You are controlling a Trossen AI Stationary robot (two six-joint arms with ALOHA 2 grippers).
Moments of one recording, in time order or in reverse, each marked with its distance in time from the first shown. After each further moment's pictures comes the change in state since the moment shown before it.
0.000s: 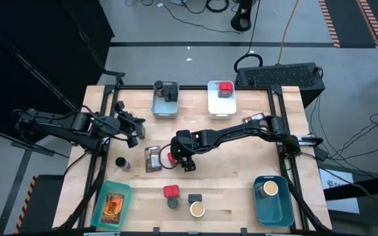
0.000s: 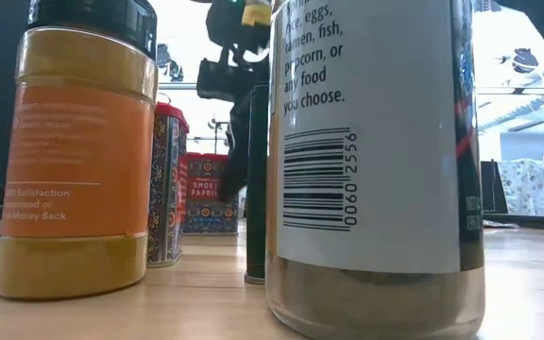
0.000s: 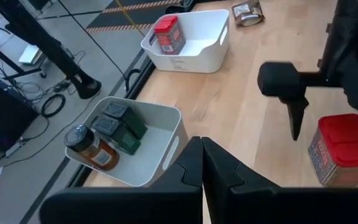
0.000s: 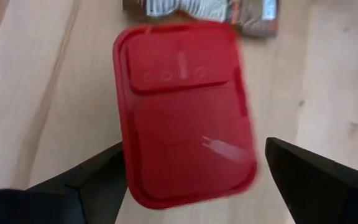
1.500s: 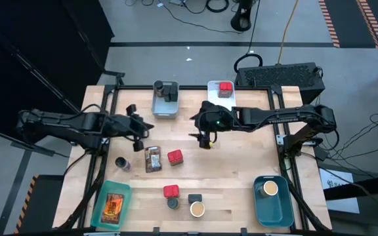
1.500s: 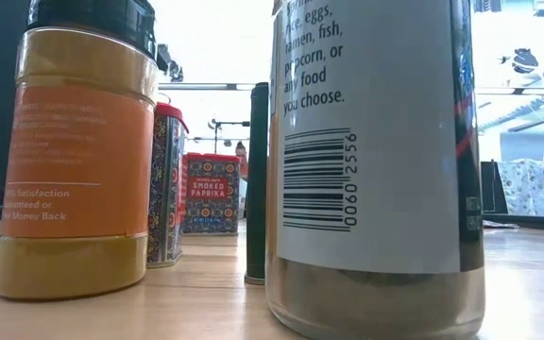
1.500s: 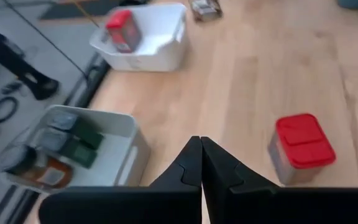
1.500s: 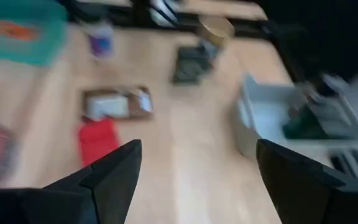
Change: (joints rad) left arm 0.062 0.113 0.017 0.093 0.200 0.044; right arm -0.098 -0.587 -0.355 0.217 0.059 0.083
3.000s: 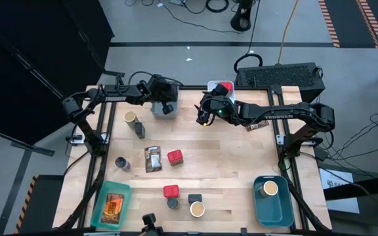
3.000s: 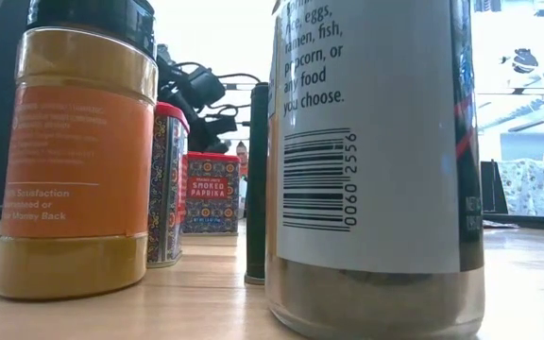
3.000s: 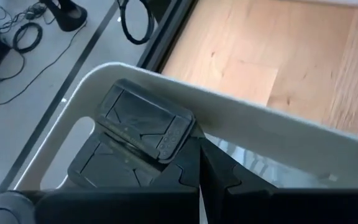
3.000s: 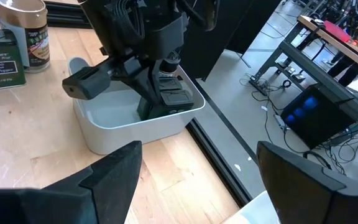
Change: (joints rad) left arm 0.728 0.818 0.160 0.514 0.375 0.367; right arm -0.173 -0.006 -0.202 0.312 0.415 -0.046
